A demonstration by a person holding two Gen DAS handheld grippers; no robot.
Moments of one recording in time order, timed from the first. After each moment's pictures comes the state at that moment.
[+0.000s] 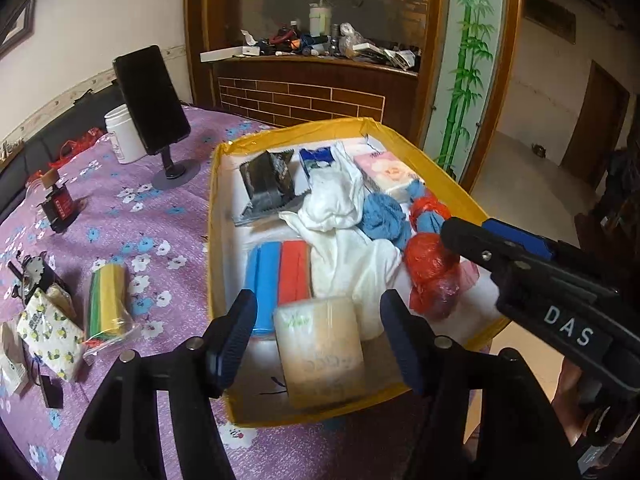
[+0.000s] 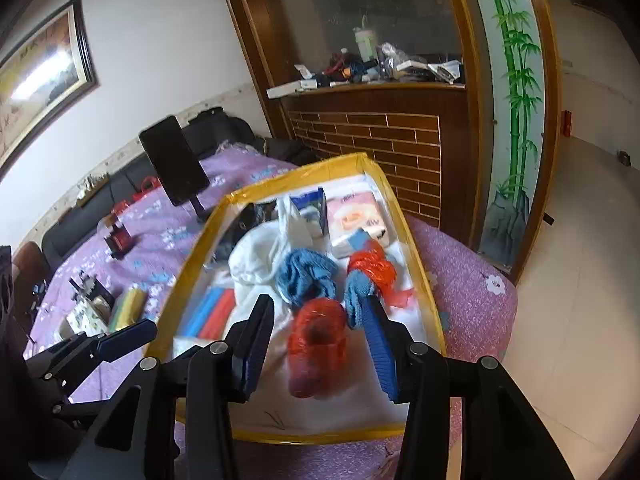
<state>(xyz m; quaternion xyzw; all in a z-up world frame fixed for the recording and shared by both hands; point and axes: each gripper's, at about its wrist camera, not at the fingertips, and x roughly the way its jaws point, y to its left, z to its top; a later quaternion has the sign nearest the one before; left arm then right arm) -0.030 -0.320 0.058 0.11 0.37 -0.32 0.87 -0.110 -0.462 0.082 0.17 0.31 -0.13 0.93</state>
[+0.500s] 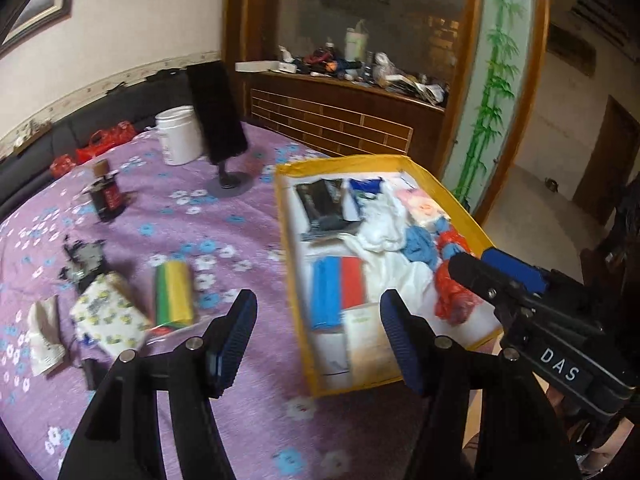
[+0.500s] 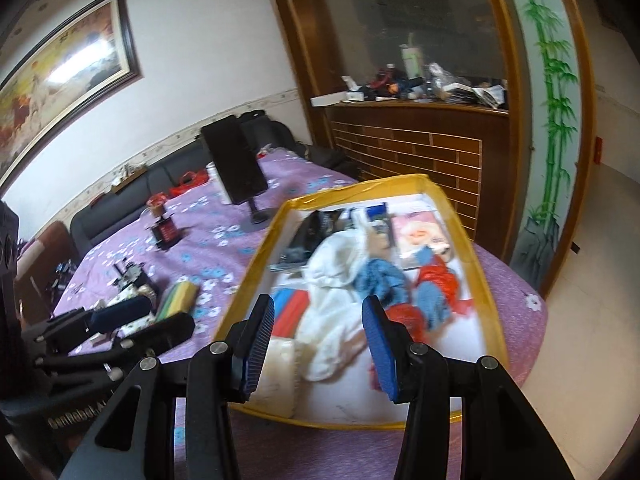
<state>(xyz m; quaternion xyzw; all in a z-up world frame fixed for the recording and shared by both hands) -0.027 -0.253 0.094 0.06 0.35 -0.28 0.89 -0.106 -0.409 0.101 0.13 0.29 -0.07 0.95</state>
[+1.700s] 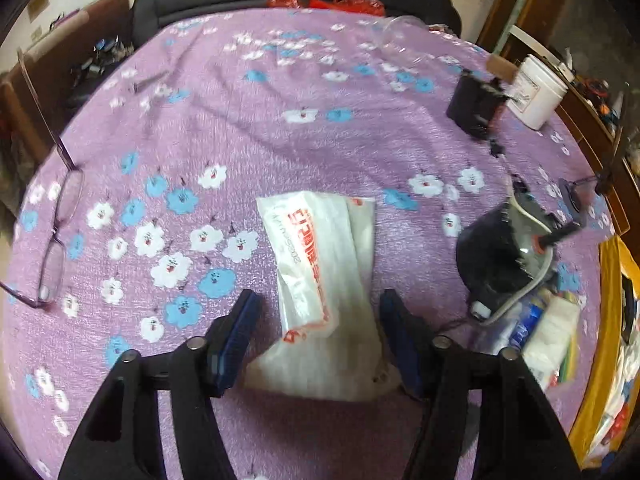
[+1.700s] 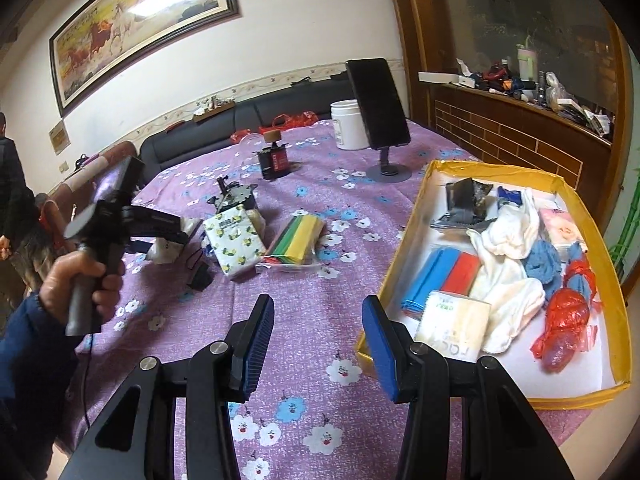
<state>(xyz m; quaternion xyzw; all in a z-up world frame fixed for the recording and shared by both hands) 0.129 0.007 0.015 -0.10 0.52 0.06 0.85 -0.084 -0.295 0.077 0.06 0.34 0.09 0.94</state>
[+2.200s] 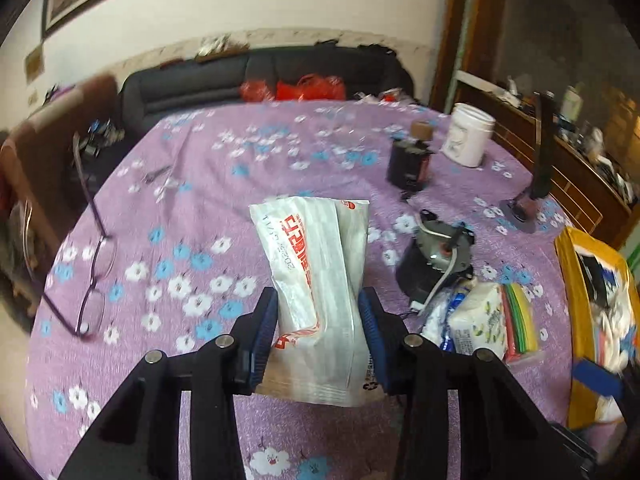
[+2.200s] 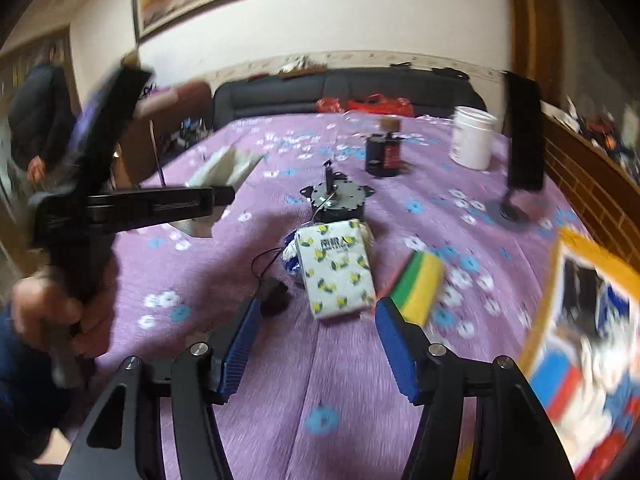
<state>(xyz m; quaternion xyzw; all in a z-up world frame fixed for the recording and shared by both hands) 0.060 -0.016 0.071 -0.04 0.38 0.02 0.92 0.002 -0.193 0.068 -0.07 0.36 0.23 0.90</state>
